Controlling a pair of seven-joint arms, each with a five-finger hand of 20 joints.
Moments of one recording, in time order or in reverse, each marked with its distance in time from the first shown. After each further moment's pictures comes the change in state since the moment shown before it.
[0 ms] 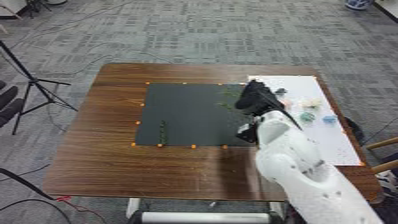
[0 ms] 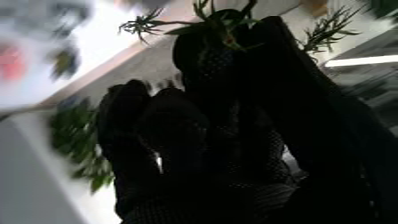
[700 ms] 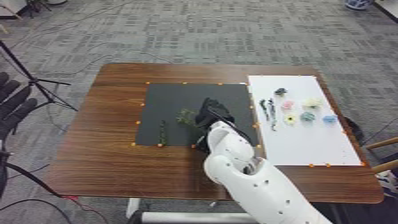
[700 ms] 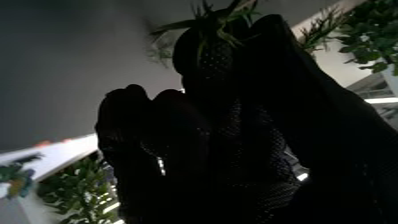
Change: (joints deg) left arm -2.9 1.2 3.7 0.9 0.0 0.3 0.0; right arm 6.1 -14.1 -12.5 17.5 -5.3 2.1 2.6
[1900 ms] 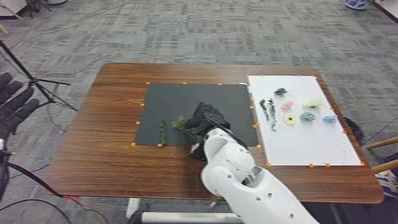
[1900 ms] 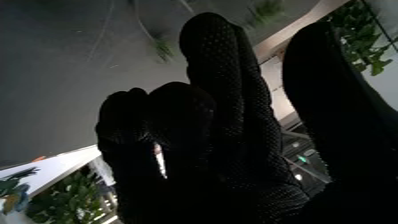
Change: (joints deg) left arm -0.3 0.3 0.0 0.3 0.0 0.1 -1.0; right arm -4.1 0.2 0.3 -5.9 -0.2 -0.7 -1.3
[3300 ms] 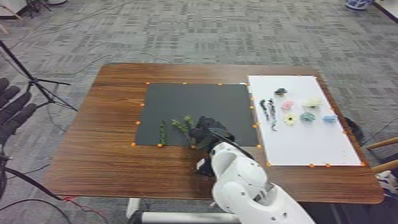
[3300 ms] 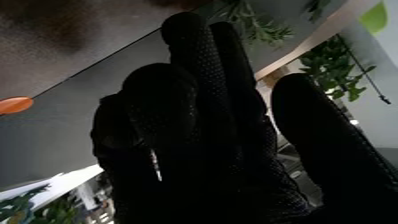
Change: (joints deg) left arm 1.8 -1.1 -0.8 -0.4 -0.1 0.0 0.2; right arm -7.8 3.0 2.9 -6.4 -1.1 -5.8 -3.8
